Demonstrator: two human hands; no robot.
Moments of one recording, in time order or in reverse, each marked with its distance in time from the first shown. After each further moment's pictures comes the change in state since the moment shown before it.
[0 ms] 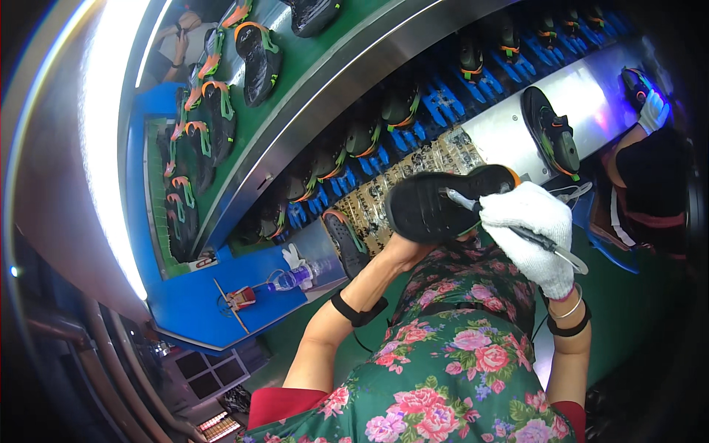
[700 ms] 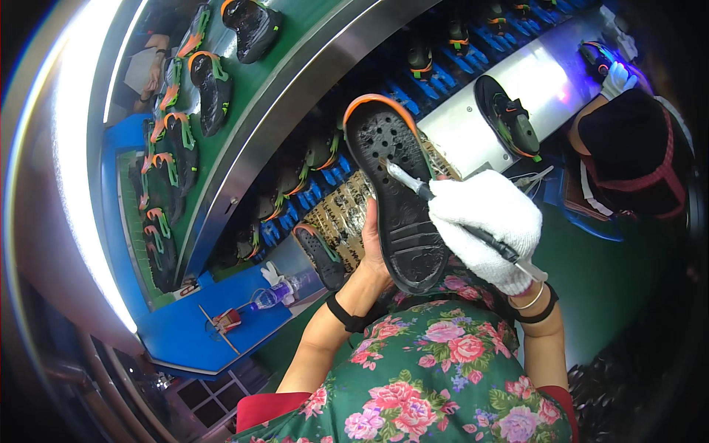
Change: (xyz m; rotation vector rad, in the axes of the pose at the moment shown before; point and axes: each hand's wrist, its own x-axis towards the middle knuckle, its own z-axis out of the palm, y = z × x) left_hand 0.010 -0.004 0.048 -0.497 -0.102 0.082; right_hand 0.009 -0.025 -0.008 -0.065 0.139 -0.141
